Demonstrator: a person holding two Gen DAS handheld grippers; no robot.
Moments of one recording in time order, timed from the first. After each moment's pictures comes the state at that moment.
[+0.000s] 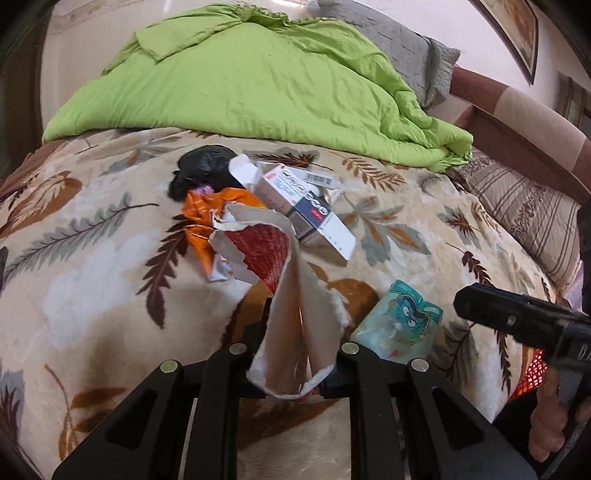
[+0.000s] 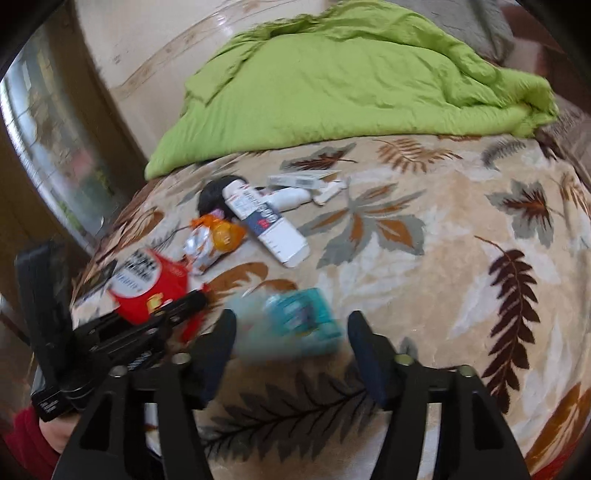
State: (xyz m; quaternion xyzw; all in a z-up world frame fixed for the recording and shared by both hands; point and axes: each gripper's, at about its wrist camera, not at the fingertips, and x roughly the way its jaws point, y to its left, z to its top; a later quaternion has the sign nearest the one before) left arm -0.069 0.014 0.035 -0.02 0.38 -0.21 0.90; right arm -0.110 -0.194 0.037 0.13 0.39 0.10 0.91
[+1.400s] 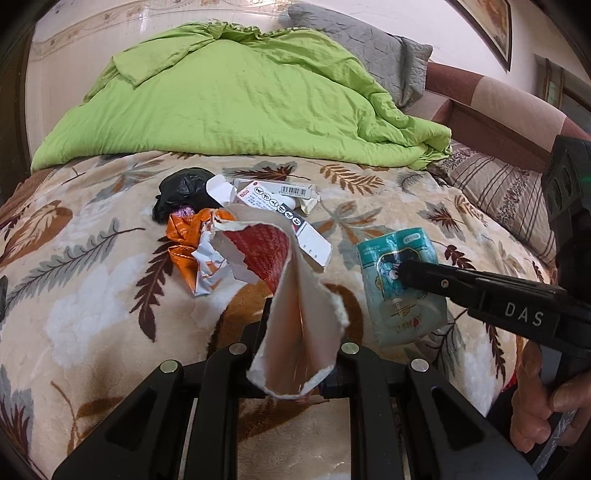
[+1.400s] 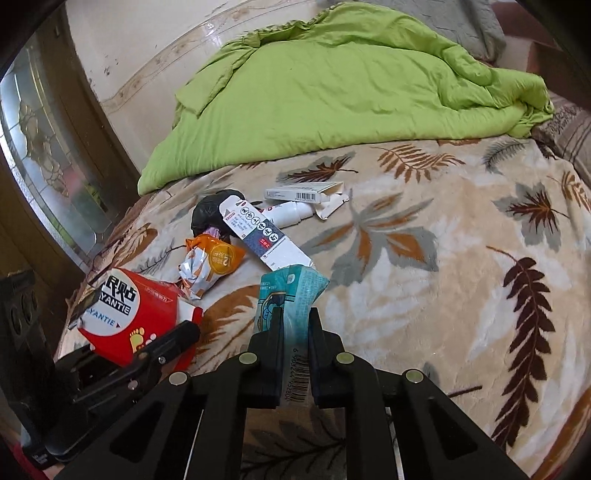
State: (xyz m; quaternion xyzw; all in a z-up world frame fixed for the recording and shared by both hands) left arm -0.081 0.000 0.047 0.01 0.35 -0.24 0.90; right arm -0.092 -0.176 0.039 0.14 0.37 0.08 0.91
